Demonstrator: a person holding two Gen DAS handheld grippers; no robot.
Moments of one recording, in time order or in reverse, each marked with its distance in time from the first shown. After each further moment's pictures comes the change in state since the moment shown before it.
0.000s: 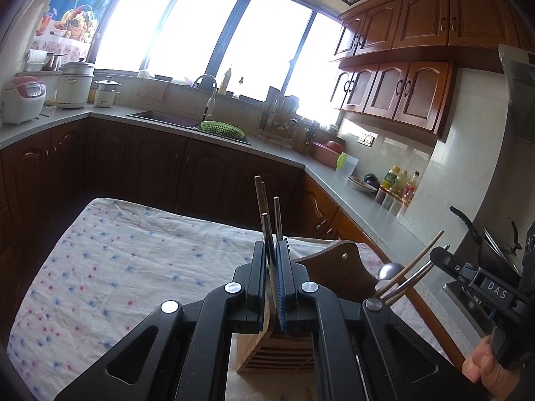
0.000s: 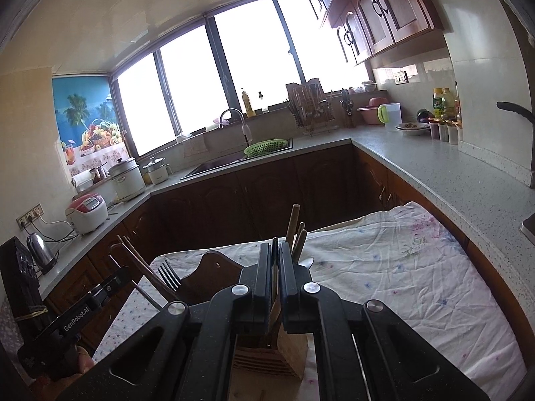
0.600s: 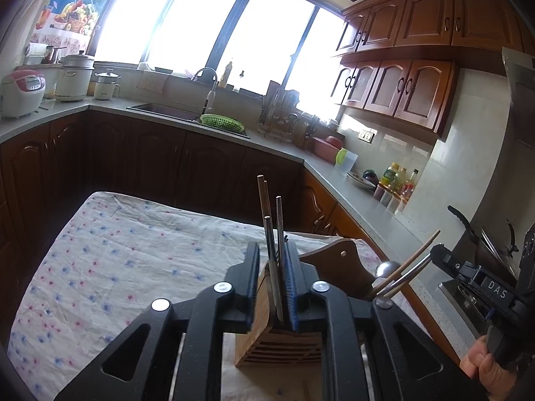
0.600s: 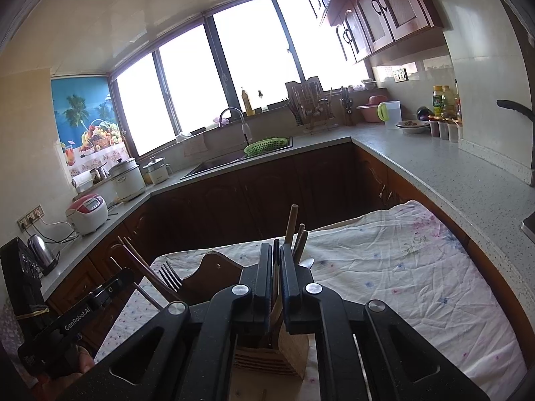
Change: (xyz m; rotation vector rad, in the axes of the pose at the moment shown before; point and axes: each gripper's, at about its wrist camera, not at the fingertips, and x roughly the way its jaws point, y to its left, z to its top) left arm -0.005 0.003 0.001 -0.022 0.022 0.006; right arm -0.002 -0.005 0.001 0.019 0.000 0.011
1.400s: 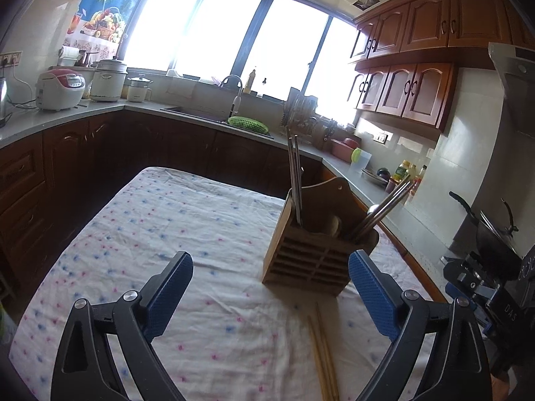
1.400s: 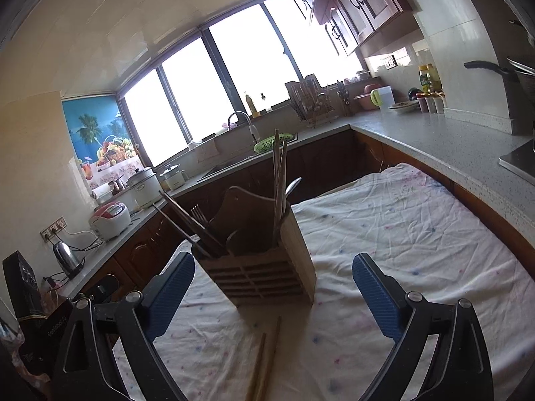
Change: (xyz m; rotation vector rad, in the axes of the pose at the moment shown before) left arm -0.157 -0.011 -0.098 -0.001 -0.026 0.082; right arm -0.092 -0.012 -0.094 0.089 0.006 0.079
